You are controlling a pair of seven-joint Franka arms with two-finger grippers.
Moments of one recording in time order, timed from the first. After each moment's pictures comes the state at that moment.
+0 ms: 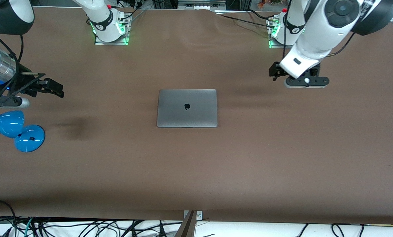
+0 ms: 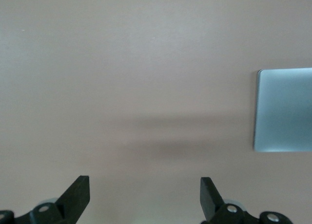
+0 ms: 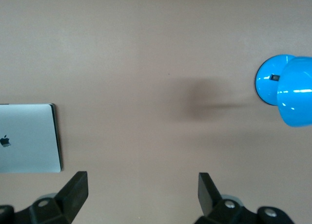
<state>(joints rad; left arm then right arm) -0.03 -0.06 -0.31 -1.89 0.00 1.72 -0.32 0.16 0.11 -0.10 -1.57 0.01 1.63 0.07</state>
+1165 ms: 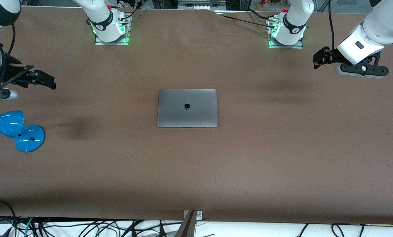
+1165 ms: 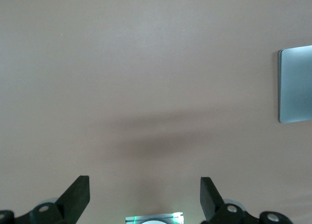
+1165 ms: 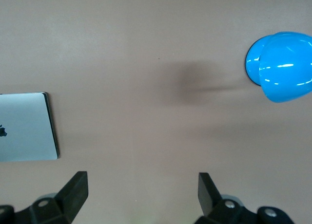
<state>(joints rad) -0.01 -0.15 -0.12 -1.84 -0.02 1.58 -0.01 0.13 0.08 -0.11 -1.57 0.01 1.56 0.07</state>
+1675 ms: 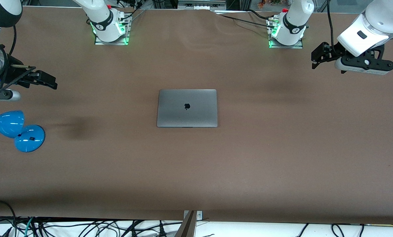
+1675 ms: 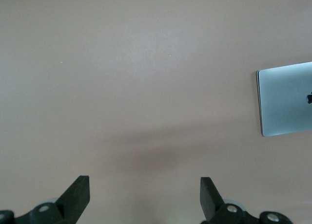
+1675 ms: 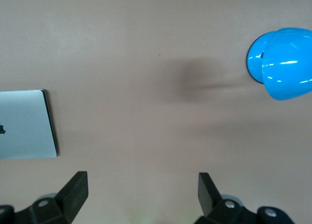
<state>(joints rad) -0.08 -0.11 -0.10 -1.72 -0.02 1.57 -0.04 0.13 0.08 -0.10 -1.58 0.01 1.56 0.07</state>
